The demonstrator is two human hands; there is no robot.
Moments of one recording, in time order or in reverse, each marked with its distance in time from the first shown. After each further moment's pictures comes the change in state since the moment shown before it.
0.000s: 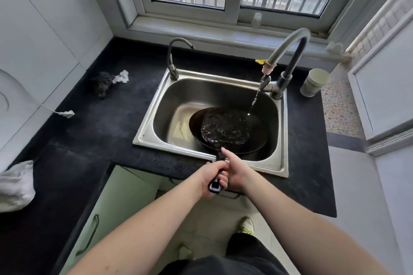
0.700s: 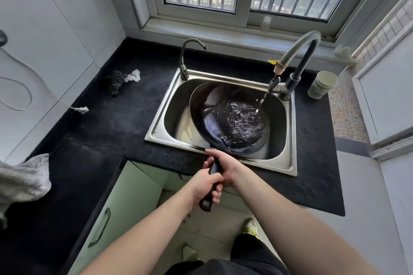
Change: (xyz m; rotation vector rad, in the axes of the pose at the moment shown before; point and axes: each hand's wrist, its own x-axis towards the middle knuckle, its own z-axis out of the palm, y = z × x) left_hand -0.058 -0.027 -0.044 0.296 0.010 0.295; right_hand -0.004 0.018 0.055 0.043 -0.127 0.039
